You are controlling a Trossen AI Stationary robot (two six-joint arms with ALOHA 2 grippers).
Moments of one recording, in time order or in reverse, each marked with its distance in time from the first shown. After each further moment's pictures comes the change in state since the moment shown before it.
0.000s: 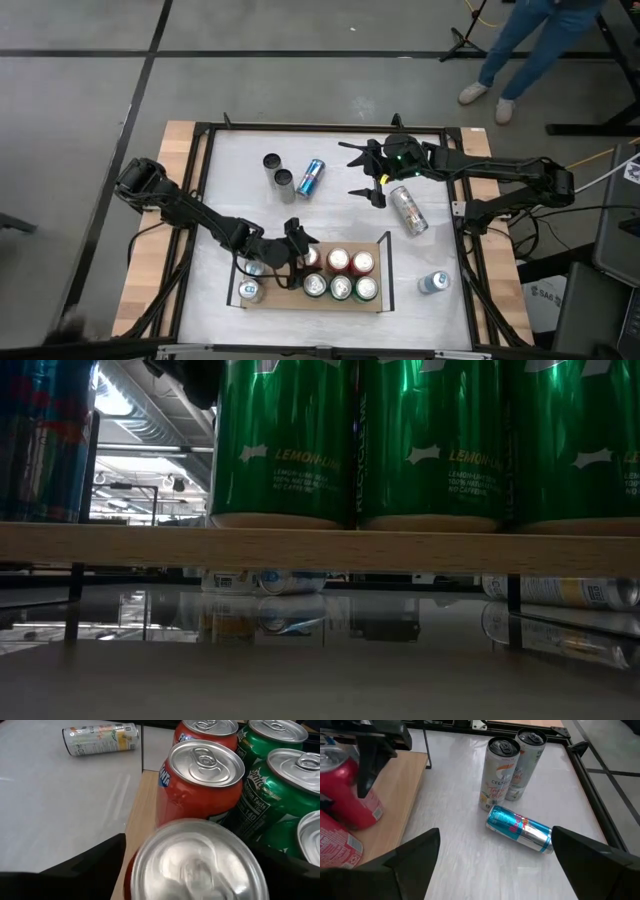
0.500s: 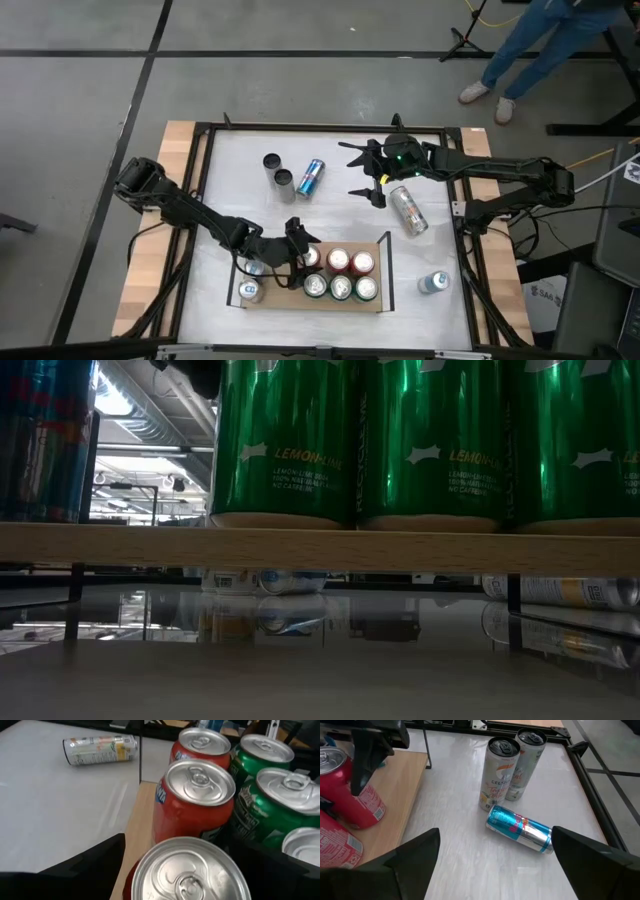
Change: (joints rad) left arm 0.000 -0.008 -0.002 0.042 -0.002 0.001; right arm 0.000 0.000 0.000 0.000 0.000 0.000
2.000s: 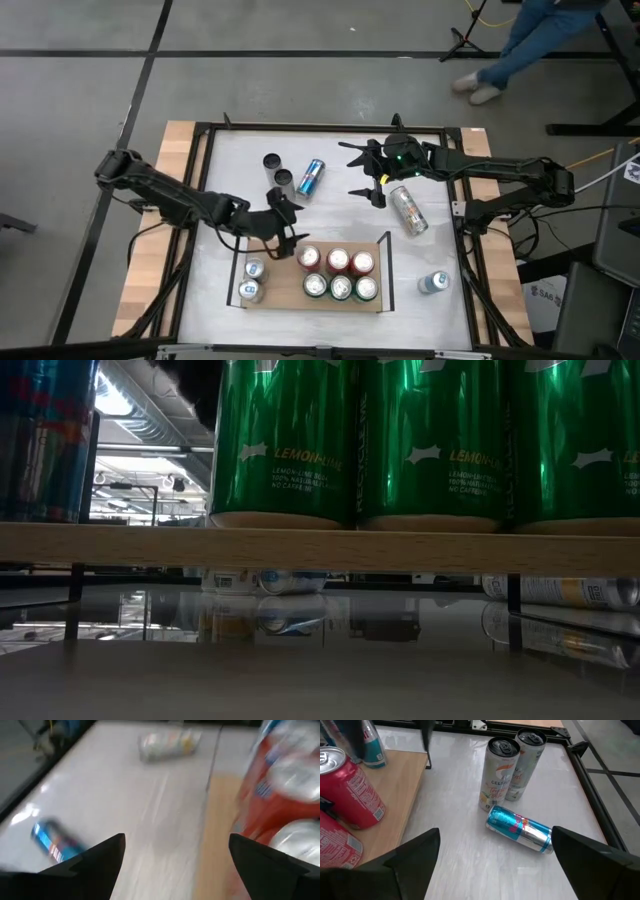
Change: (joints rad) left arm 0.116 -0.221 0.000 -0.360 -0.087 0.073; right arm 0.000 0.000 0.000 0.001 0.000 0.000
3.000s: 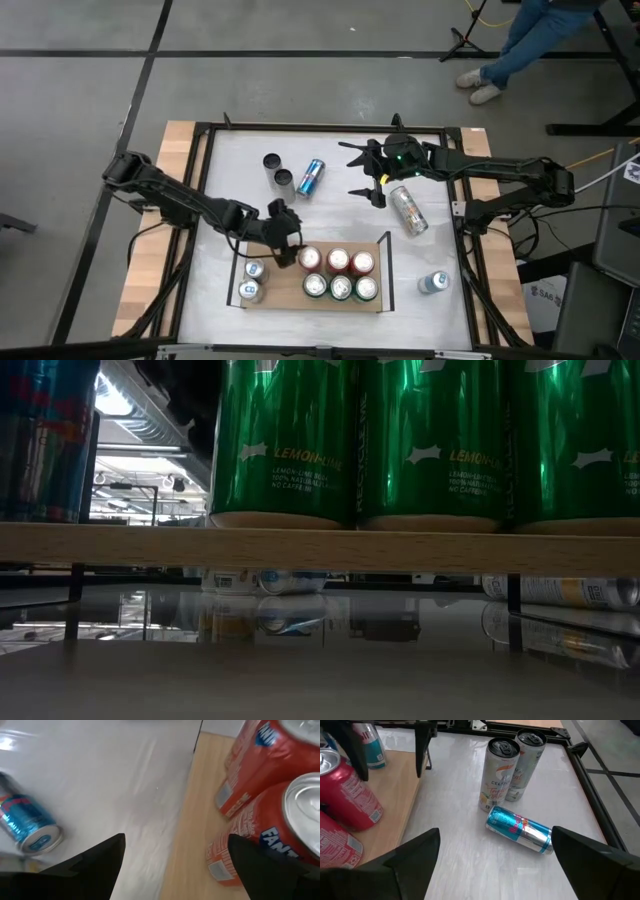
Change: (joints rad) left arm -0.017 0.089 0.000 -0.042 0.121 -0.153; right arm 0.000 0.000 0.000 0.002 0.000 0.000
